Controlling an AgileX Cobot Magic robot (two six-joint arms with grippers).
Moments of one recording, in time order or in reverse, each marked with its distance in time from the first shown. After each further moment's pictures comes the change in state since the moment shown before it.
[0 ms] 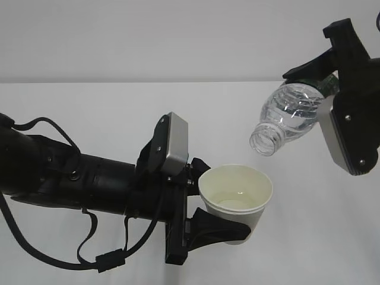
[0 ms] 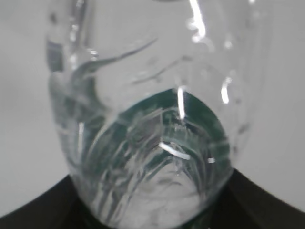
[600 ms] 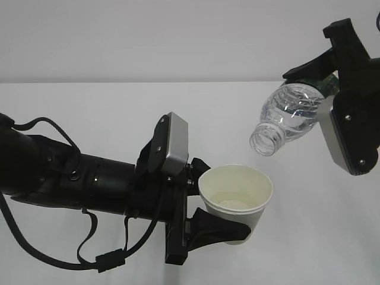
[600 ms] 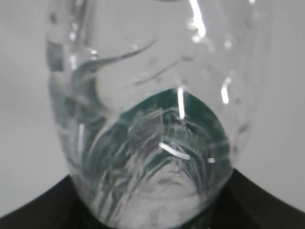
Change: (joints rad) left arm 0.000 0.000 0.000 0.000 0.000 0.000; right arm 0.000 0.000 0.000 0.000 0.000 0.000
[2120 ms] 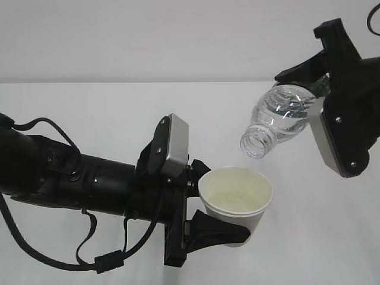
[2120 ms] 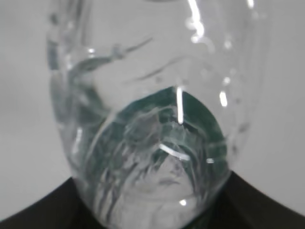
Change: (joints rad) left arm 0.000 0.000 0.000 0.015 0.000 -0.005; right arm 0.049 0.000 -0.002 0.000 0.027 0.018
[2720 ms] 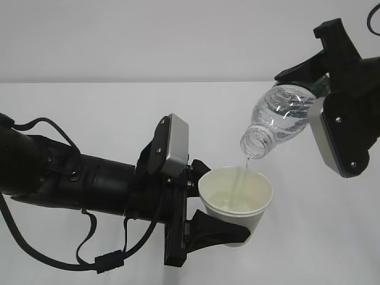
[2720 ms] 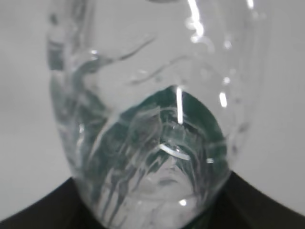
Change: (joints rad) left arm 0.000 0.000 0.000 0.000 0.000 0.000; right arm 0.000 0.000 0.000 0.000 0.002 -0.002
